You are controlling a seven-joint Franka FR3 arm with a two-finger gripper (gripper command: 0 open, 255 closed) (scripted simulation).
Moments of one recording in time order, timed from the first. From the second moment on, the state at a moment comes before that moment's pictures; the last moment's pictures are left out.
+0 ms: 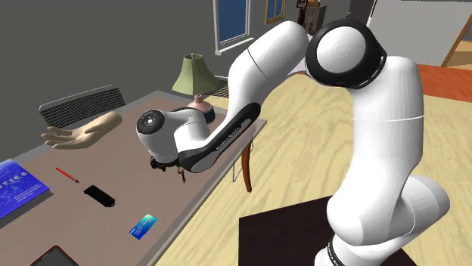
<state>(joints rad) 0.03 0.47 0.93 -2.08 -1.12 2.31 1.82</state>
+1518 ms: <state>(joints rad) 0.01 0.45 0.94 -2.08 -1.09 2.30 1.80</state>
